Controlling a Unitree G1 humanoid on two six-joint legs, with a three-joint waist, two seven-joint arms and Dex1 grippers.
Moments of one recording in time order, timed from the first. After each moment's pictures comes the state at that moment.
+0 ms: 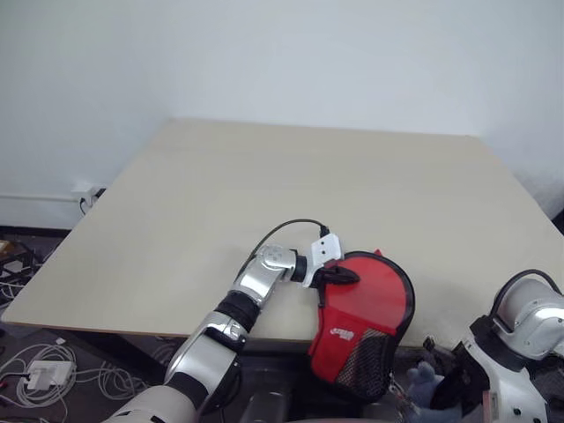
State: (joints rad) left arm -0.66 0.10 -0.38 0.70 -0.01 0.01 -1.11; right arm -0.13 -1.31 0.48 -0.44 0.19 -0.74 1.57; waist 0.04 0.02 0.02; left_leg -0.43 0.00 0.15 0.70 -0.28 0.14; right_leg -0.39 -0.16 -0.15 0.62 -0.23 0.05
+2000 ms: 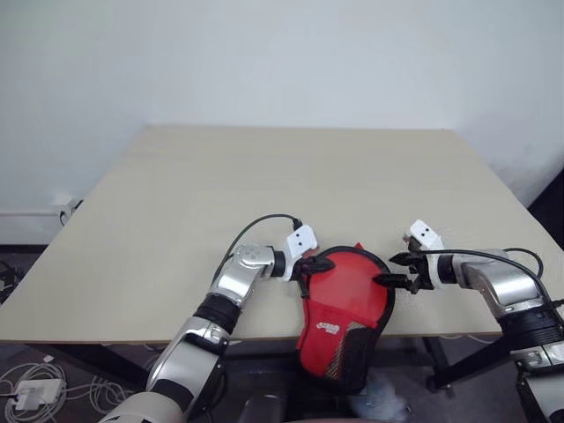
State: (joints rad) left arm -0.61 0.19 -0.29 0.60 -0.01 0.10 -1.02; right arm -0.43 -0.62 0.14 0.16 0.25 0.82 0.95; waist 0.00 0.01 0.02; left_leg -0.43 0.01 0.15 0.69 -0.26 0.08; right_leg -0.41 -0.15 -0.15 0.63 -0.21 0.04
